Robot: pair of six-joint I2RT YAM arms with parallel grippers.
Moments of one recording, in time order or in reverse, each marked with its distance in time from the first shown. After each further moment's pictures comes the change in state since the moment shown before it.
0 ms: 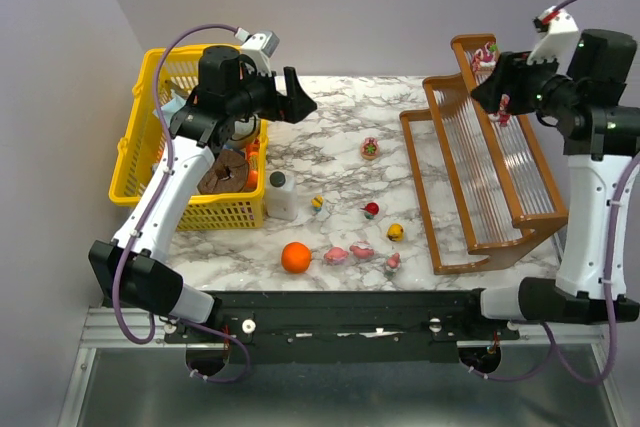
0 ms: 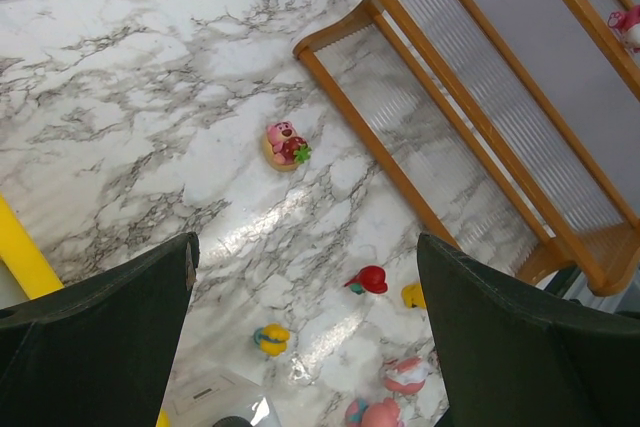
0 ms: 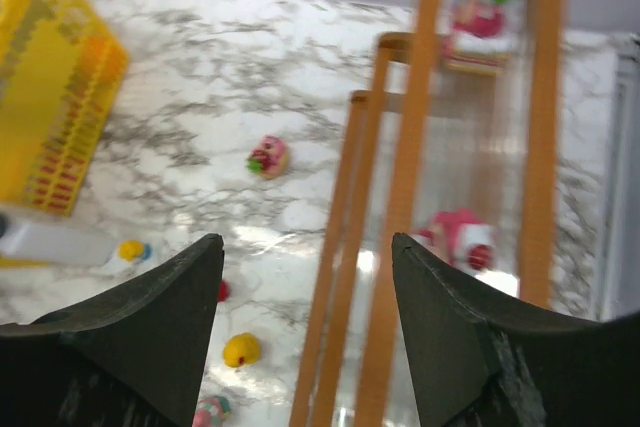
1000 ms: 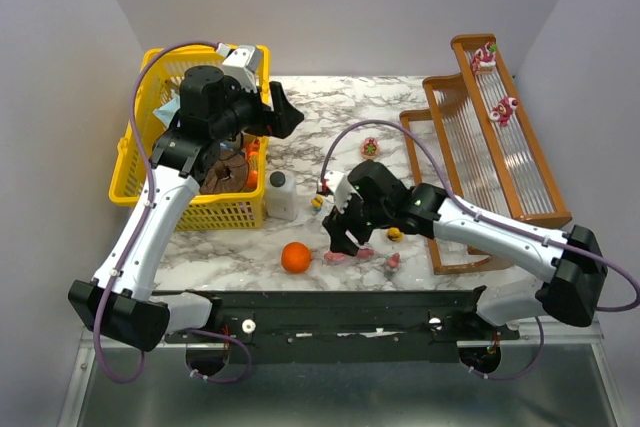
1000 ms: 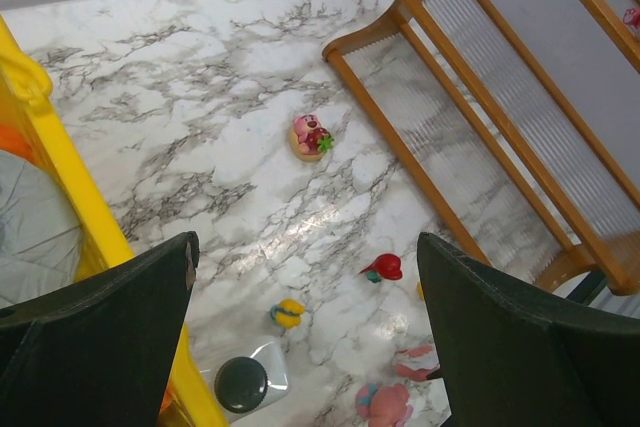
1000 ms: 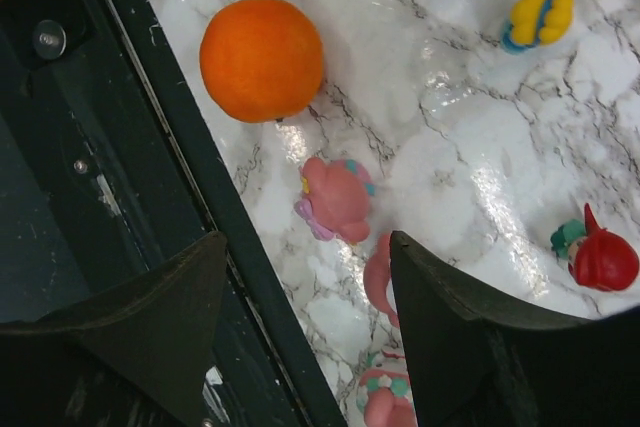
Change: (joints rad) left arm 0.000 -0.187 -0.137 -0.004 -0.096 0.011; right arm 1.070 -0.016 -0.878 0.487 0.138 0.024
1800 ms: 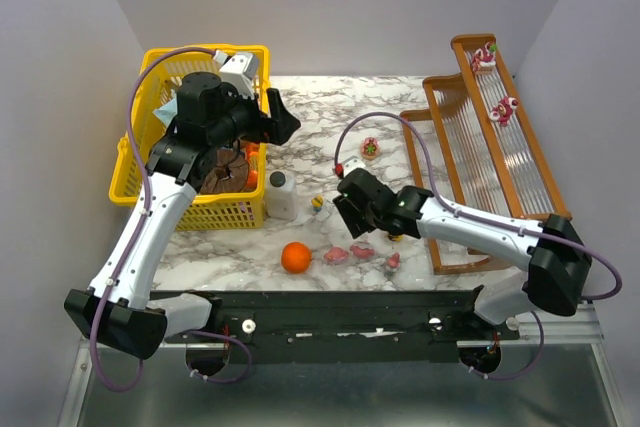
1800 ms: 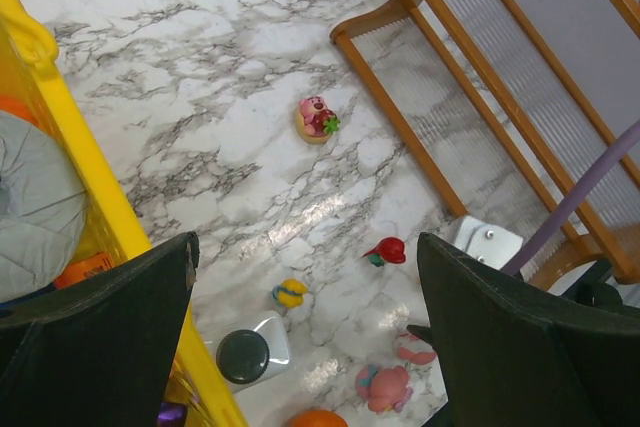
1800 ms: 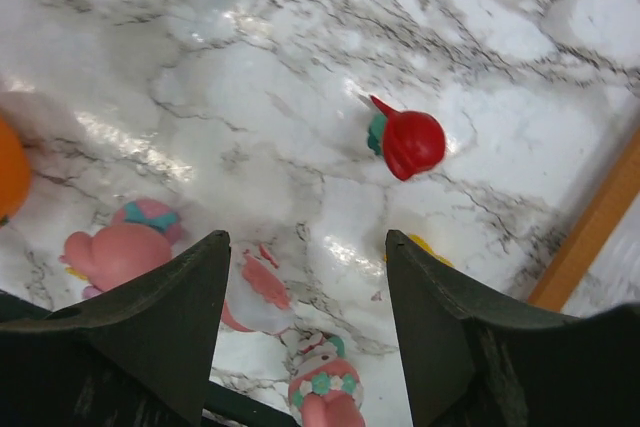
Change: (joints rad) left arm 0.000 -0.042 -0.030 -0.042 -0.016 0.003; right arm 0.022 0.103 -0.023 -0.016 0.594 0.284
